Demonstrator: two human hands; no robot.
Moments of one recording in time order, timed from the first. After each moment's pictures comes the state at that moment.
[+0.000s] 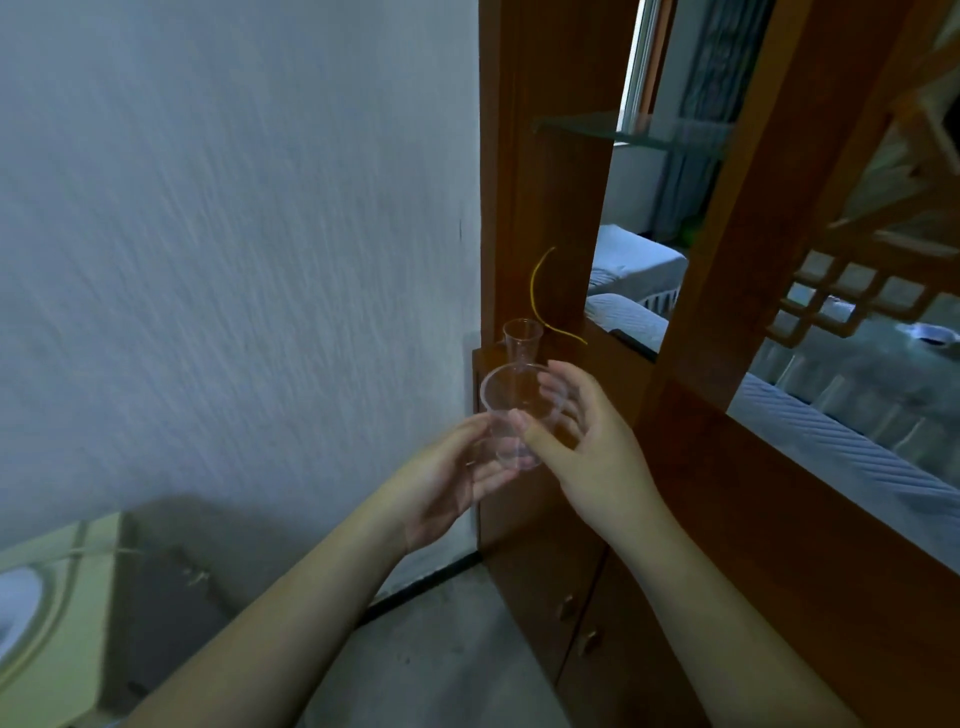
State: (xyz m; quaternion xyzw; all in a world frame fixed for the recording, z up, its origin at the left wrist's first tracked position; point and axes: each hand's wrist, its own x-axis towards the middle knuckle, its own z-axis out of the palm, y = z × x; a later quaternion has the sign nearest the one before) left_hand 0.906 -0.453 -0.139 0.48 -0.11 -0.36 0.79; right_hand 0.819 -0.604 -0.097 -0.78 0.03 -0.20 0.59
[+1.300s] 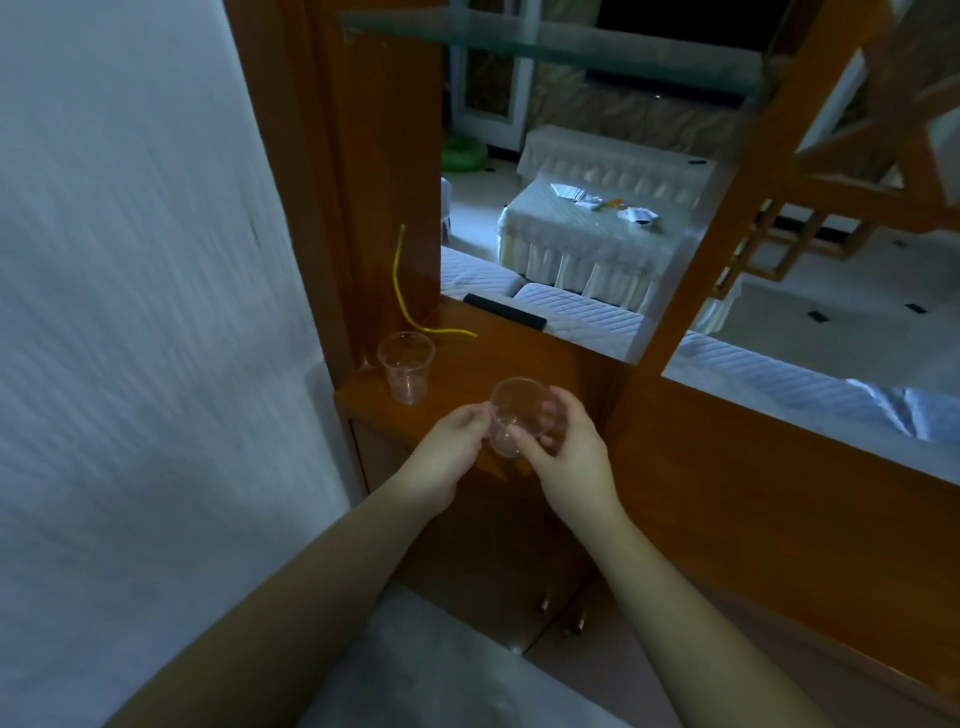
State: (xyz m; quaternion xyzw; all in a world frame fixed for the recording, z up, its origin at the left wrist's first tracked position) left_hand 1.116 -0.595 -0.232 0.64 -0.27 -0.46 0.55; right_hand 0.969 -0.658 -0.208 -0.75 0.40 -0.31 0.42
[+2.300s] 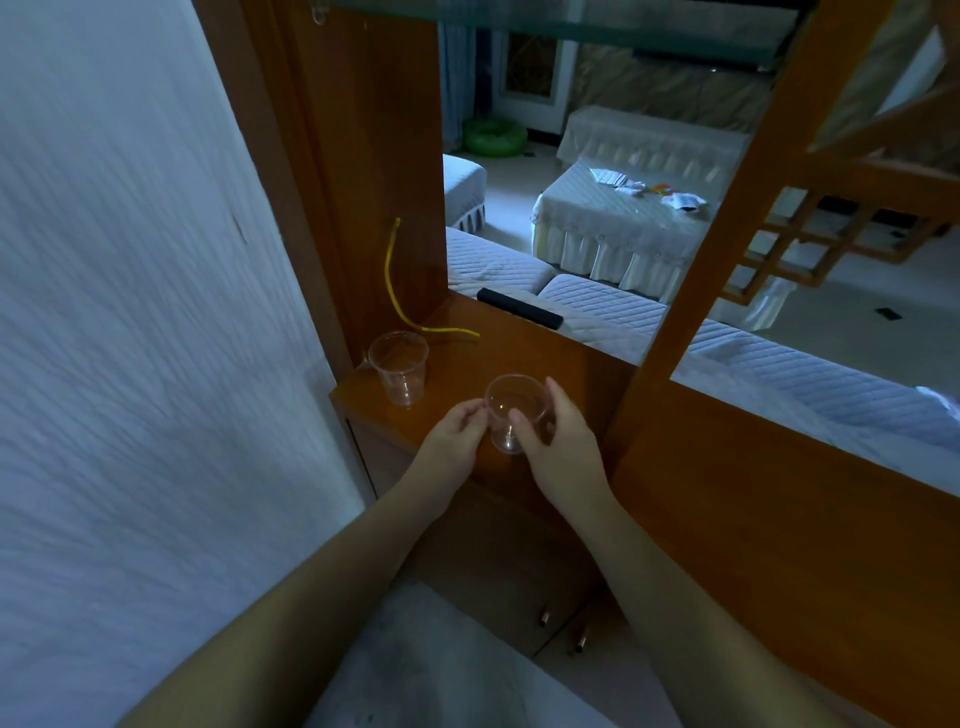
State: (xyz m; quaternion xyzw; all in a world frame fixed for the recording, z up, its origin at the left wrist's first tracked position) left_hand 1.113 -0.624 -0.260 0.68 -0.27 -0.37 0.58; right_hand 0.988 -0.710 -0.234 -0.80 0.40 -0.25 0.38
